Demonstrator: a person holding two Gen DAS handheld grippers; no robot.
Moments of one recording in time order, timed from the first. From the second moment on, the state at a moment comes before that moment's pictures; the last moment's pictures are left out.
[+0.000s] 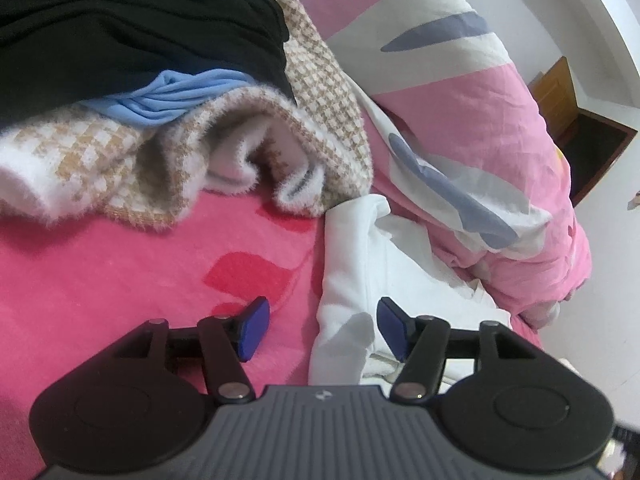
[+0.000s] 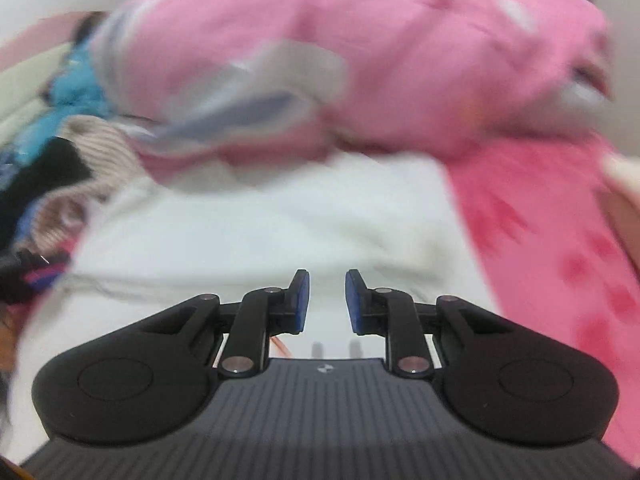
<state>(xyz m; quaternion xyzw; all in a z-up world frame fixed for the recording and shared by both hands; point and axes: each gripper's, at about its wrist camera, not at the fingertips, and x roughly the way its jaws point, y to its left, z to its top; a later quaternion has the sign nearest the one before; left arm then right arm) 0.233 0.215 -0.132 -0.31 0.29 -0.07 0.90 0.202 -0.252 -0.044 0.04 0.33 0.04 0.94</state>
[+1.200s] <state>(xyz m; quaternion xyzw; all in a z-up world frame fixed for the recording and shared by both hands) 0.234 0.210 -0.130 -0.29 0.30 -0.08 0.90 0.326 -0.279 -0.097 0.02 0.35 0.01 0.94</state>
